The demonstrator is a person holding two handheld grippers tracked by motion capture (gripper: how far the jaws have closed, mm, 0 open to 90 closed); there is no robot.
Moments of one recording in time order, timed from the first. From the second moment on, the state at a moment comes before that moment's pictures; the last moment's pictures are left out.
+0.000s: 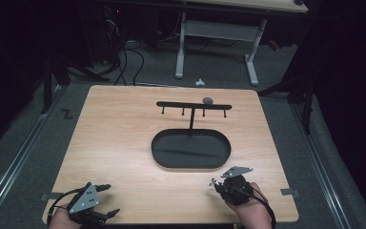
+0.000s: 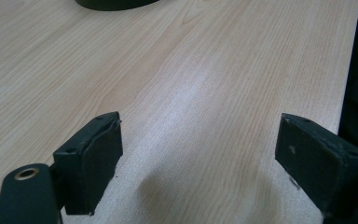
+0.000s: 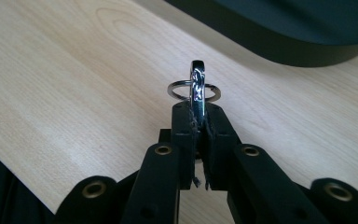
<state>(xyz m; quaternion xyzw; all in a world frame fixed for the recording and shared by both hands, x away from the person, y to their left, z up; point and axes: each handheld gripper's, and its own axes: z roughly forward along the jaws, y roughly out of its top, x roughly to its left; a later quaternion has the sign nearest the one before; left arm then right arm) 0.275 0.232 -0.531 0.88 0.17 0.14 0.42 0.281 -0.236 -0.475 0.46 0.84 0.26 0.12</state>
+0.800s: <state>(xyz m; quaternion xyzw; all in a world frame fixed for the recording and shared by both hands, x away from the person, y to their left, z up) 0.275 0.232 -0.530 0.88 0.17 0.14 0.42 0.283 -0.254 -0.473 0.49 0.82 0.27 0.15</state>
